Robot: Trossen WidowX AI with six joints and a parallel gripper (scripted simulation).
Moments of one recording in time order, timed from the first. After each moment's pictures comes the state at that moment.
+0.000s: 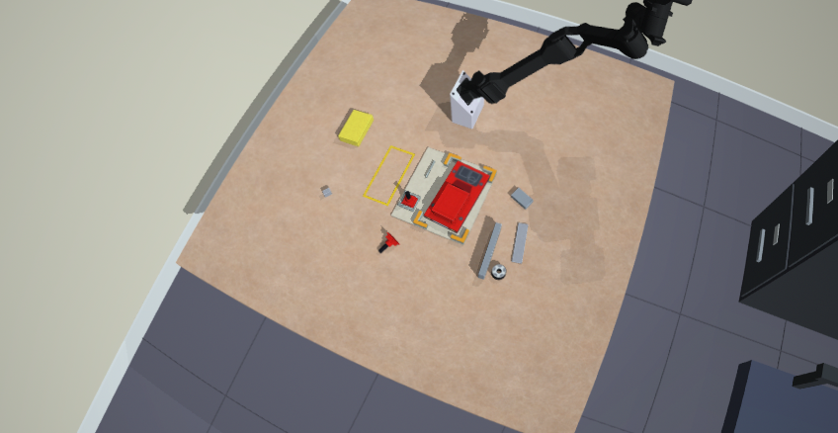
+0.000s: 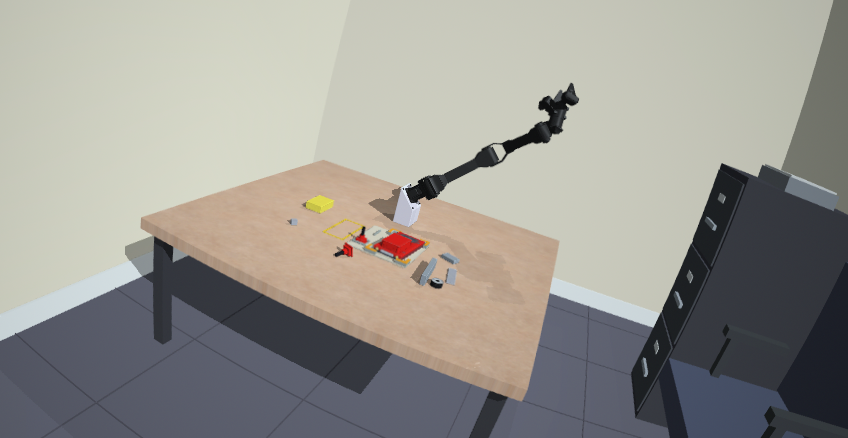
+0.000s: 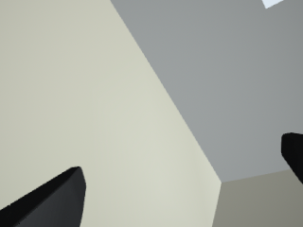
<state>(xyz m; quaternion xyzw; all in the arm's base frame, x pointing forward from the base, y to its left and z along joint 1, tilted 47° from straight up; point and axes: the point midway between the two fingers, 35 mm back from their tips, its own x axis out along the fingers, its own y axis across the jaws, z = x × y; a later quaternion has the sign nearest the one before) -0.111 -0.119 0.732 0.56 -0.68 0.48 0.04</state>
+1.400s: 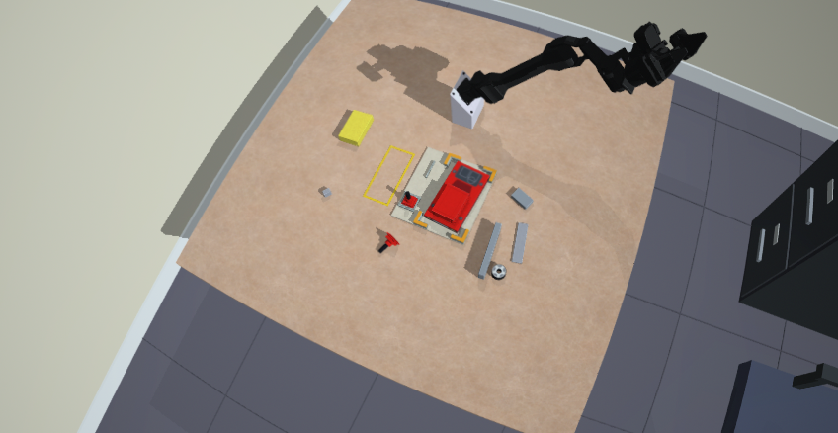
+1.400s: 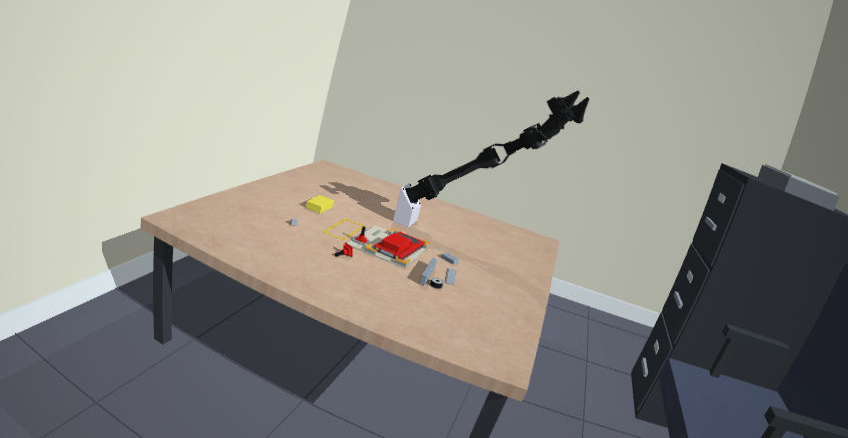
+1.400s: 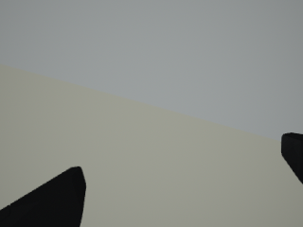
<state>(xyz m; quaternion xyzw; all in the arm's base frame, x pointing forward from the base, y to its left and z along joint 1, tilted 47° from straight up) 0.125 -0.030 0.770 0.54 -0.57 0.31 0.53</state>
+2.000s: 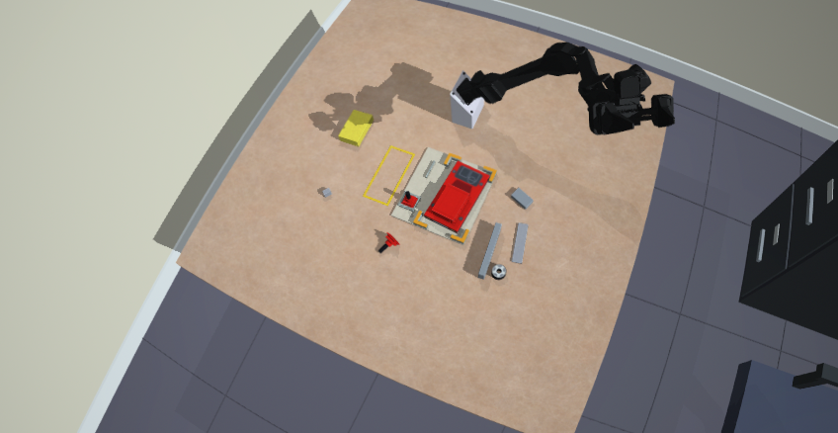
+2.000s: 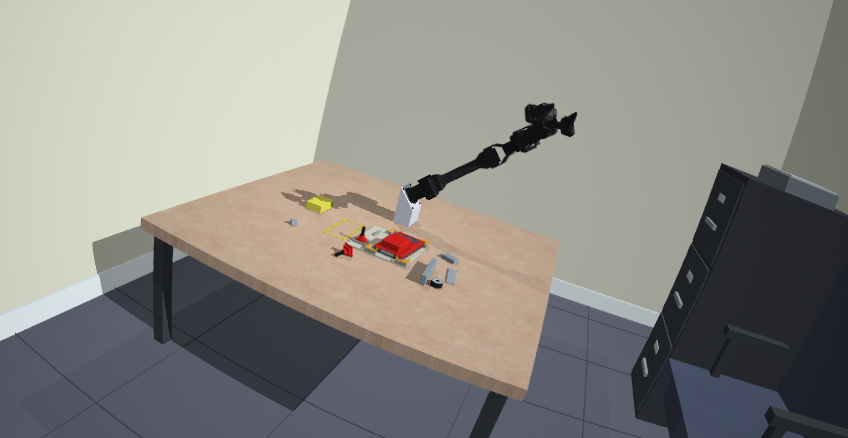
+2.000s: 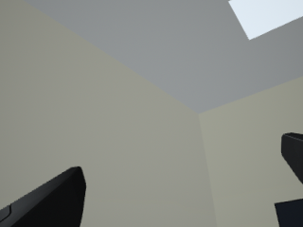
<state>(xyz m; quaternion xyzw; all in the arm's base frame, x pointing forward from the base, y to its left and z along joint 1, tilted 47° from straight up) 0.290 0.009 0.703 0.46 -0.40 0.19 0.77</state>
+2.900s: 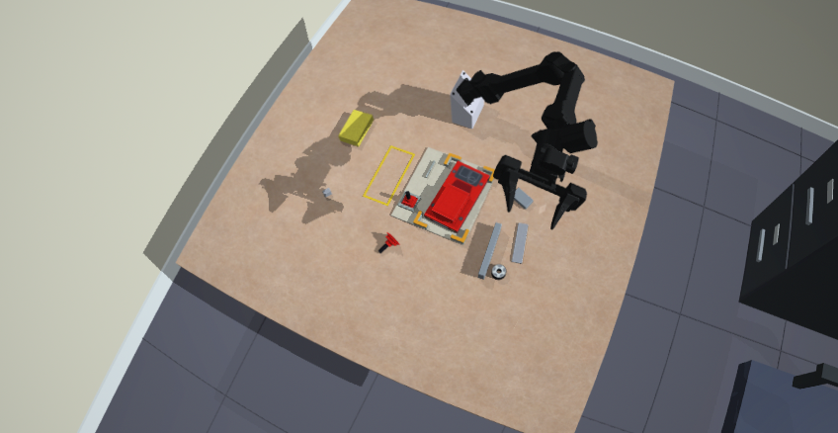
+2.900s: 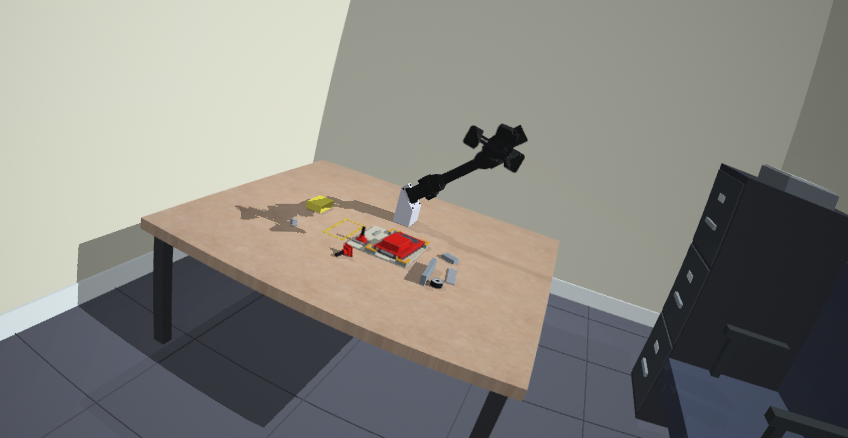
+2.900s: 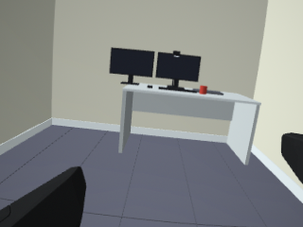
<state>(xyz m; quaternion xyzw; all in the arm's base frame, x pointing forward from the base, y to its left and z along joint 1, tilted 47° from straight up) 0.456 0.048 0.493 0.29 -0.03 0.11 0.95</state>
